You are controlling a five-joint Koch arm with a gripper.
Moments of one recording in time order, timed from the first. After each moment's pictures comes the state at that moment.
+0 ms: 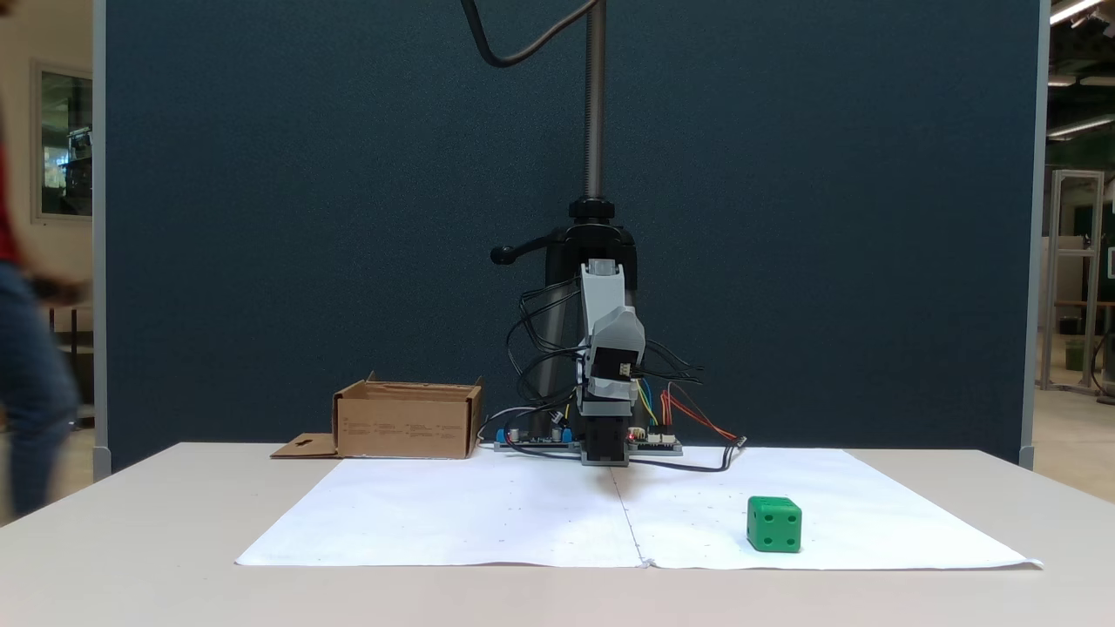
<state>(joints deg) -1.6 129.3 175.6 -78.3 -5.8</state>
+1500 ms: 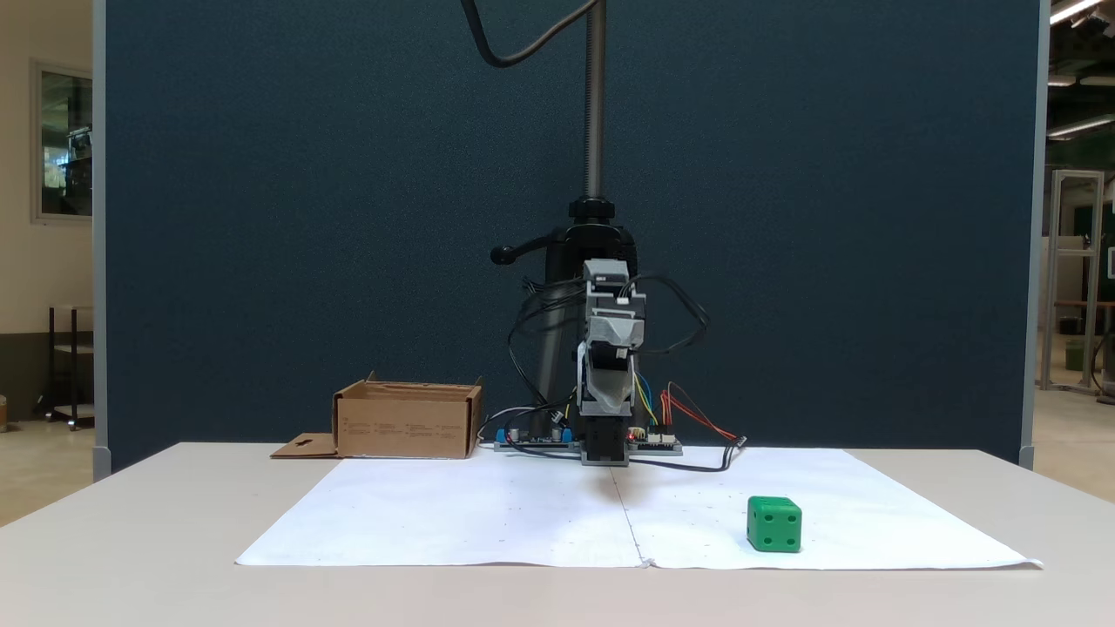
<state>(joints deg) 0.4 129.3 136.0 -1.8 -5.8</state>
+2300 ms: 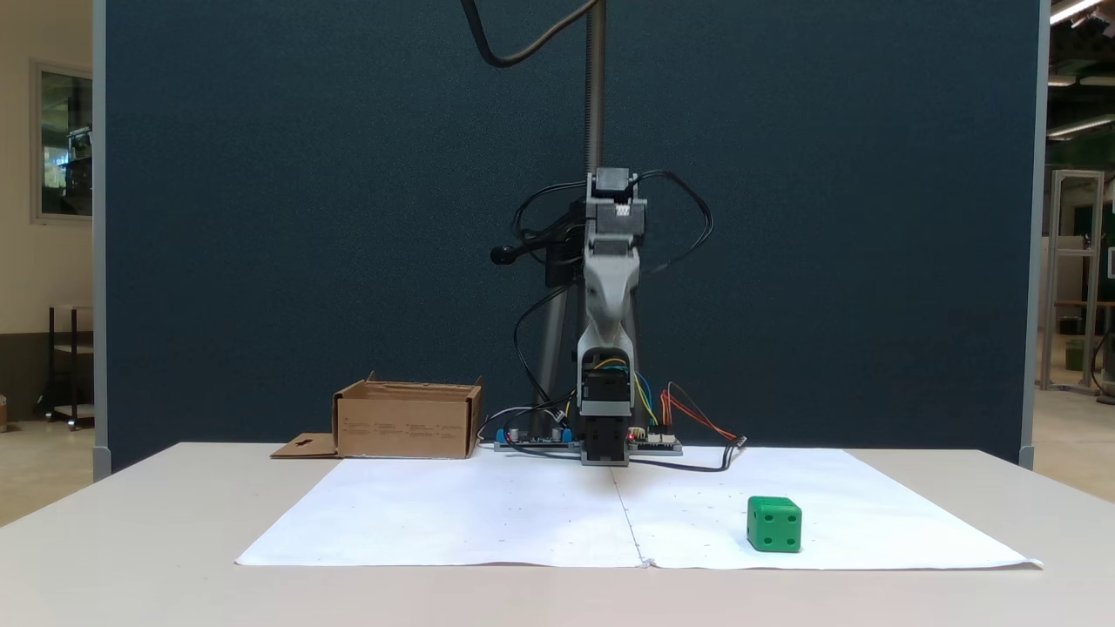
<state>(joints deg) 1.6 108.4 82.7 70.8 -3.4</state>
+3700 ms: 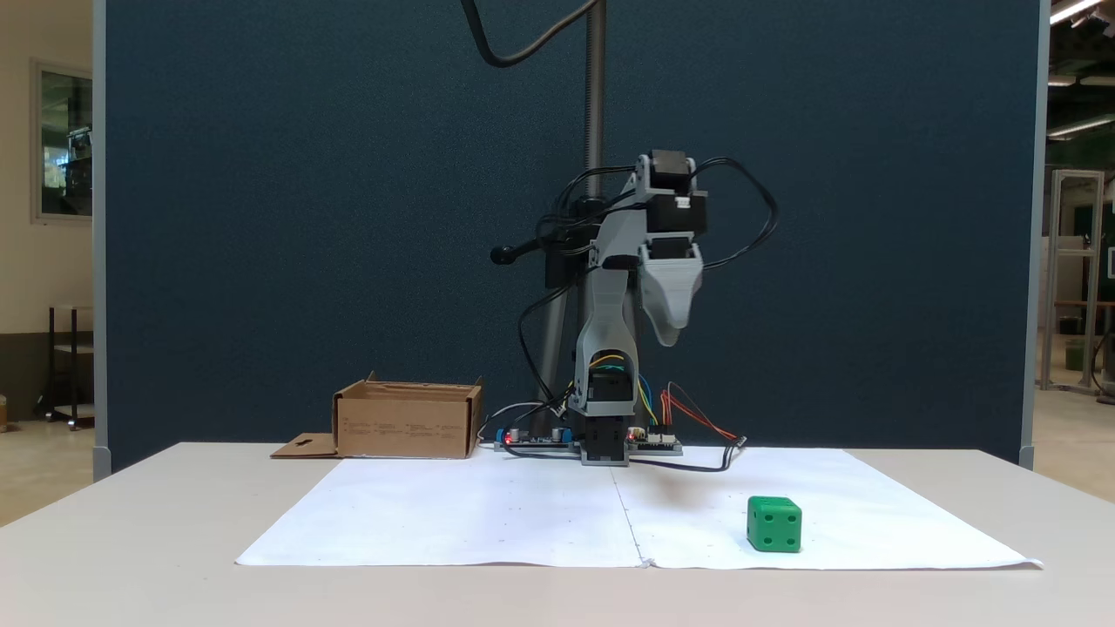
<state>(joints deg) -16.6 81.1 49.9 82.8 14.3</state>
